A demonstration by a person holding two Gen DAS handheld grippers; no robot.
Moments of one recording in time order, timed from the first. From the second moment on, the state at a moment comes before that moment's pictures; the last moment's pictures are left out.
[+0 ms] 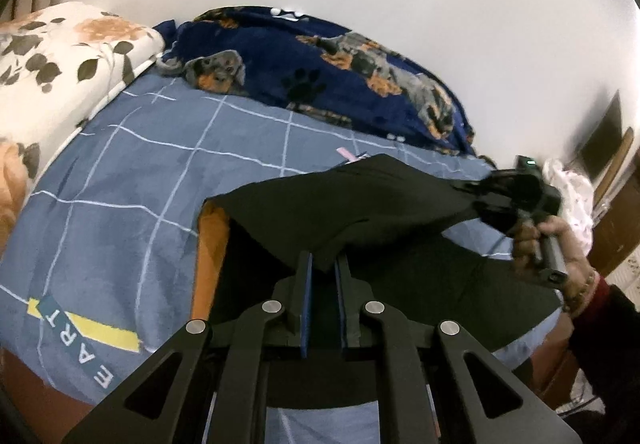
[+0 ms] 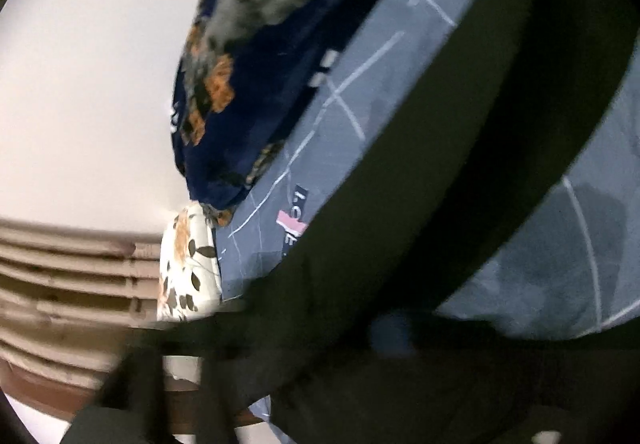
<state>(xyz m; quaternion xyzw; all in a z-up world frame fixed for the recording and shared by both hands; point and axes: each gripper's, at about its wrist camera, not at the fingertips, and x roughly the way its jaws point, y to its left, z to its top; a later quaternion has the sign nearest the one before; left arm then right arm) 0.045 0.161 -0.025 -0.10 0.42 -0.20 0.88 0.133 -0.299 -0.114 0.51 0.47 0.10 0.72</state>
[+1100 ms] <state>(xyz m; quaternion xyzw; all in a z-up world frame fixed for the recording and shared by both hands) 0.014 0.229 -0.048 -0.05 0.45 -0.04 0.89 -0.046 -0.235 -0.149 0.41 0.53 0.14 0.73</state>
